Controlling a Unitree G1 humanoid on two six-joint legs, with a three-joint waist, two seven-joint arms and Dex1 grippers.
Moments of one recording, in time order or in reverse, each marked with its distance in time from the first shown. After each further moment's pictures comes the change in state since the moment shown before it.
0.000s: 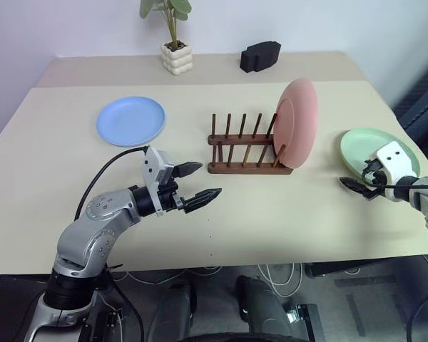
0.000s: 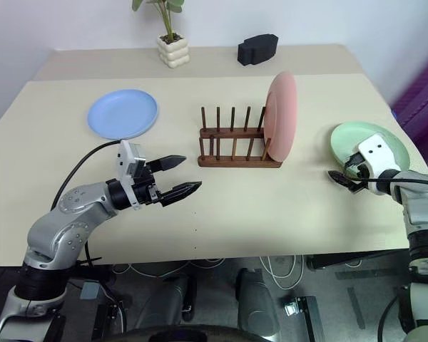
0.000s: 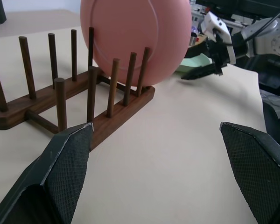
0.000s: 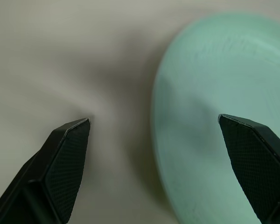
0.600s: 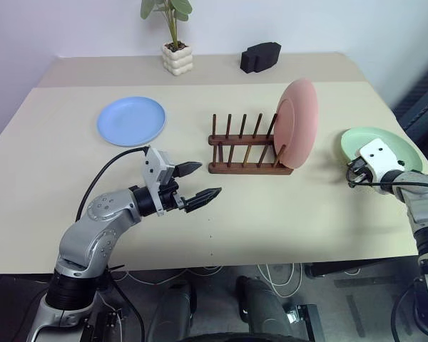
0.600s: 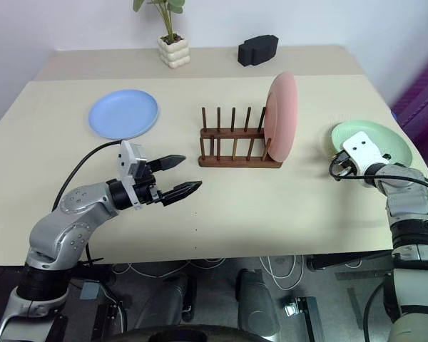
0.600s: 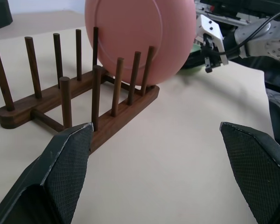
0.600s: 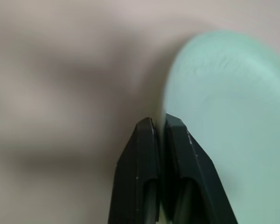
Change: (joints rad) left arm 0.004 -0.012 -0.002 0.000 0.034 -0.008 0.002; right arm -0.108 0.059 0.077 0.115 -0.222 -0.190 -0.211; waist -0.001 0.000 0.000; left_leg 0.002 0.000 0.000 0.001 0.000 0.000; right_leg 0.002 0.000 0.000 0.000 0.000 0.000
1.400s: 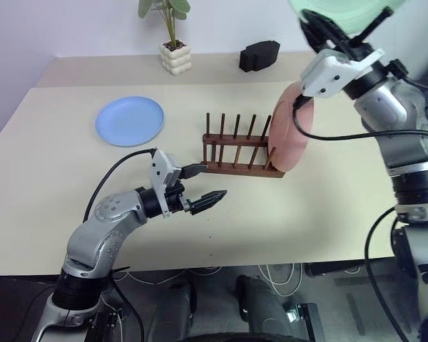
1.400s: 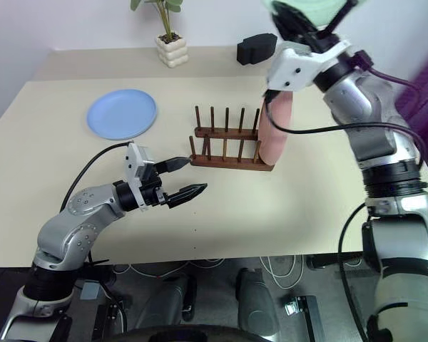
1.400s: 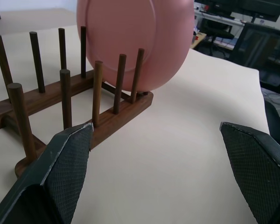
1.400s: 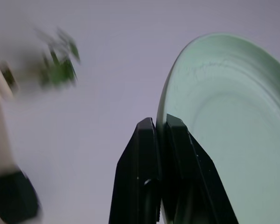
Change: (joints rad) left arm -0.003 -0.027 -0.035 0.006 0.016 -0.015 0.007; right arm -0.374 0.109 0.142 -0.455 -0.259 -0.494 -0.310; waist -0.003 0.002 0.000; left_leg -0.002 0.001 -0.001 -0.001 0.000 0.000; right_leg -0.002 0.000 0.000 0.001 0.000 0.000
